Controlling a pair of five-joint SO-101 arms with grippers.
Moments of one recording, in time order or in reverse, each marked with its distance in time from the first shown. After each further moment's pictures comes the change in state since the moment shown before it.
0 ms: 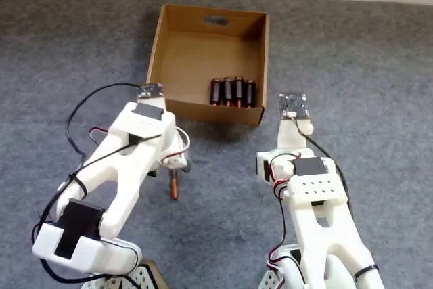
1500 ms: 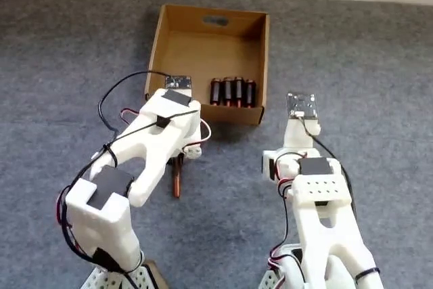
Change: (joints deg) left arm 5.2 20.2 -17.1 2.2 -3.2; right arm 2.8 -1.9 0.0 0.0 0.0
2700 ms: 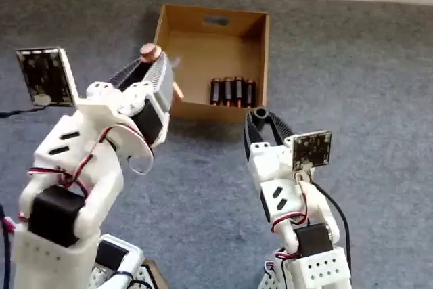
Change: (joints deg) left arm 2.4 -78.1 11.5 -24.0 -2.3; right arm -9.7 -50.5 24.7 -31.1 0.0
